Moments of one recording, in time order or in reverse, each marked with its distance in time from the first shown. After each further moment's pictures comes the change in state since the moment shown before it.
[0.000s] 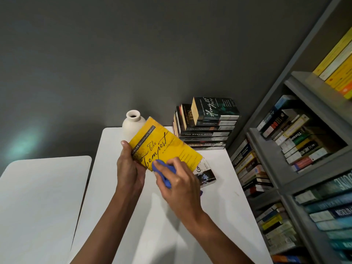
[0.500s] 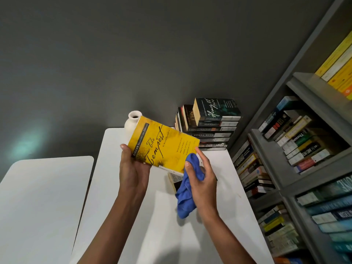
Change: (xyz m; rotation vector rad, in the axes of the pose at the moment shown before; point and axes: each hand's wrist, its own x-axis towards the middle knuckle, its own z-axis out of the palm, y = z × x) left_hand -0.006 -0.003 -0.007 -0.089 -0.082 0.003; right_hand -0.007 0.034 -0.010 0.717 0.049 0.670
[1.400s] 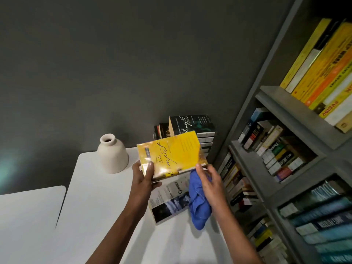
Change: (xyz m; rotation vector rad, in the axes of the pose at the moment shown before) left_hand 0.014 -0.070 0.047 0.776 -0.199 0.072; right_hand 0.078 0.009 -0.086 -0.085 0.000 0.149
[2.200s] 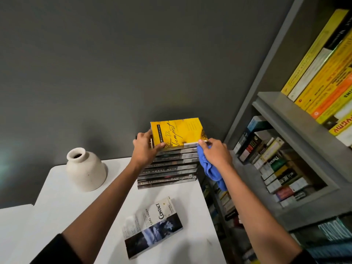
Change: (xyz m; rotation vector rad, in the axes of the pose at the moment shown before) left_hand 0.177 0.020 0.082 0.771 -0.102 0.196; right_hand 0.198 -0.015 -0.062 -0.743 0.002 0.111
